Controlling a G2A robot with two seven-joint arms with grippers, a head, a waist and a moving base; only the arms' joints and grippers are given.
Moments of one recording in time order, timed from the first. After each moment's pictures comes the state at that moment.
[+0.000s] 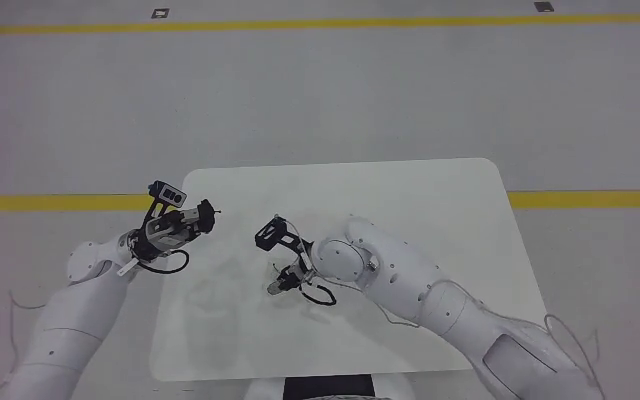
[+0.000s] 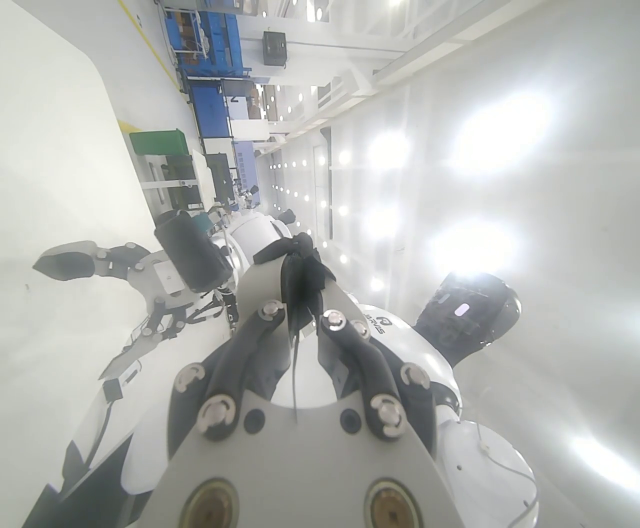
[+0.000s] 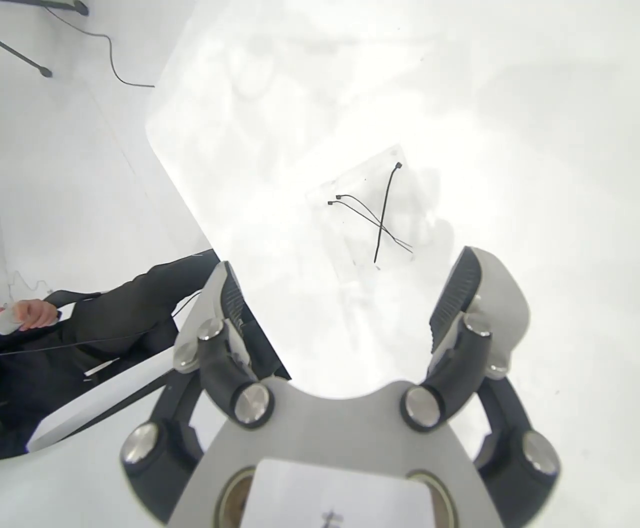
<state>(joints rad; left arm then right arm) 1.34 -0.88 -1.35 -1.25 -1.10 -0.34 -1.39 -0.87 -1.39 0.51 -1.45 -0.67 0.00 1.12</state>
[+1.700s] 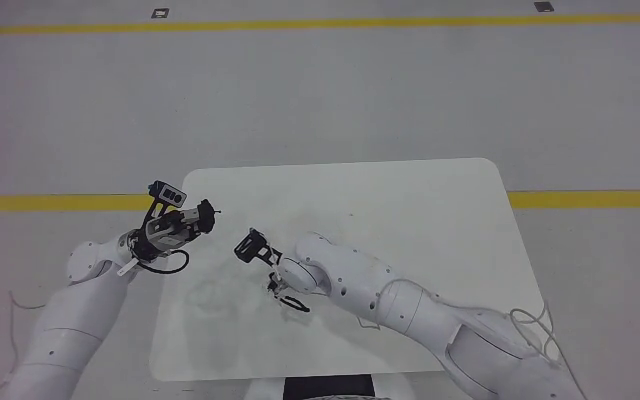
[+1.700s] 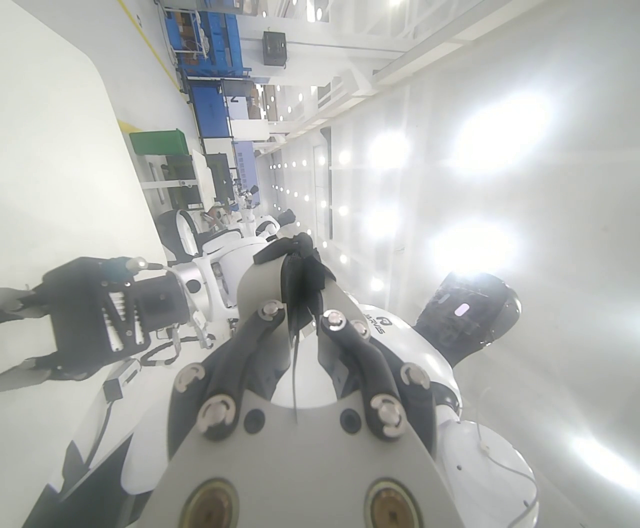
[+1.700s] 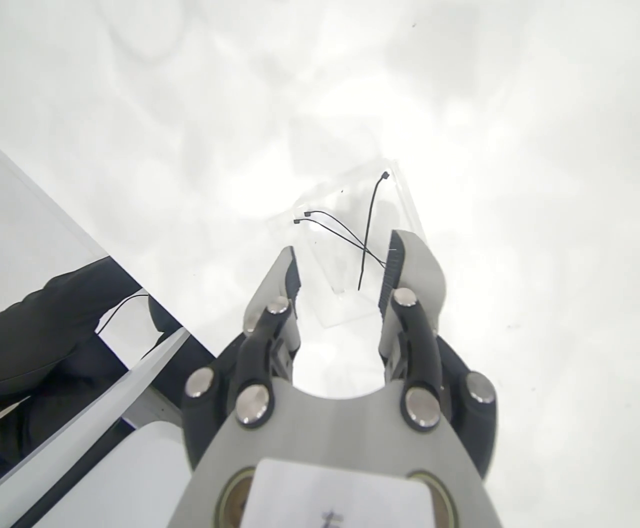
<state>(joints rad) 1.34 -0.88 -1.35 -1.25 -1.10 -0.34 -1.39 -0.81 -1.56 0.36 -1.25 -0.86 0.13 1.13</state>
